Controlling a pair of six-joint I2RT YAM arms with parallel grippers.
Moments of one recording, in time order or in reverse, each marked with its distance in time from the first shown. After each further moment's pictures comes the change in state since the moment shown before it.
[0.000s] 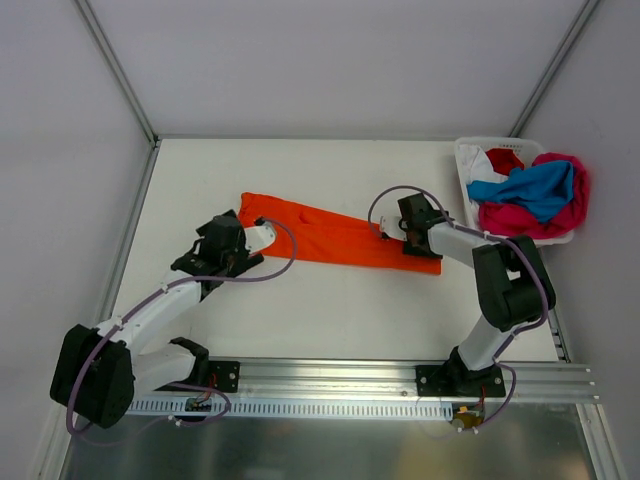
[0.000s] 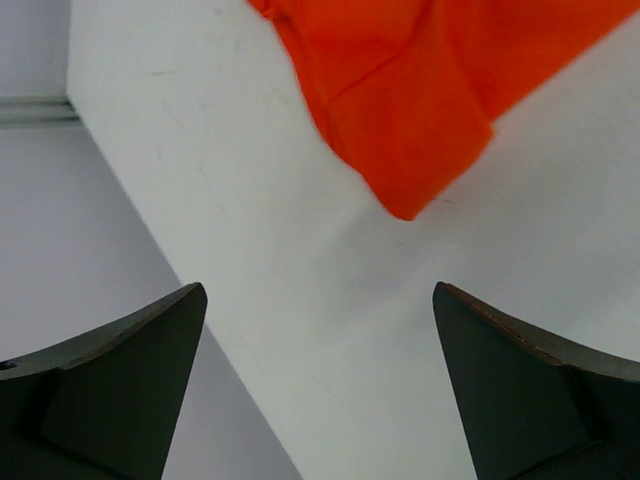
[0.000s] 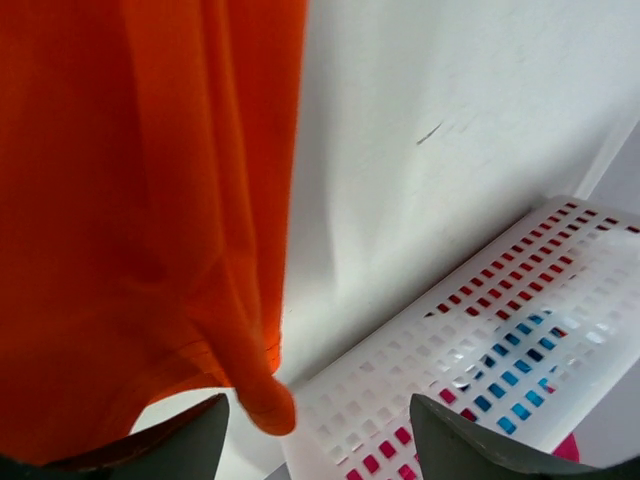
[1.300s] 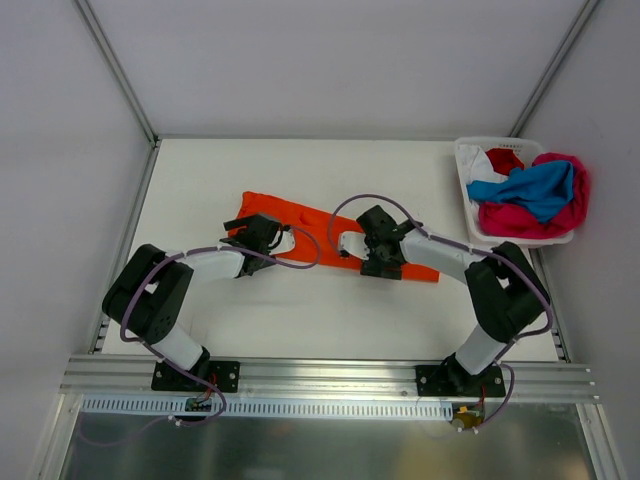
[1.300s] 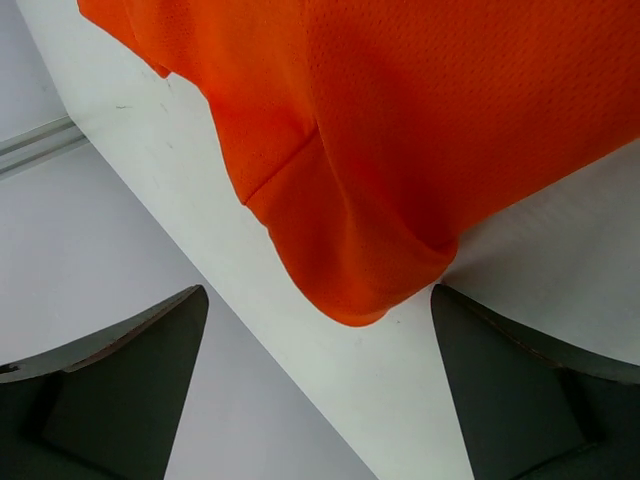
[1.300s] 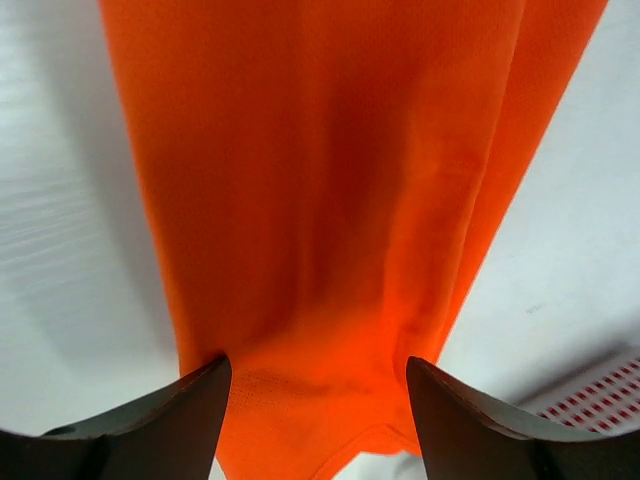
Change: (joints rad) left arm -0.141 0.491 0.106 0.130 -0.248 0.113; right arm 0.303 -0.016 0.095 -0.255 -0.240 0.299
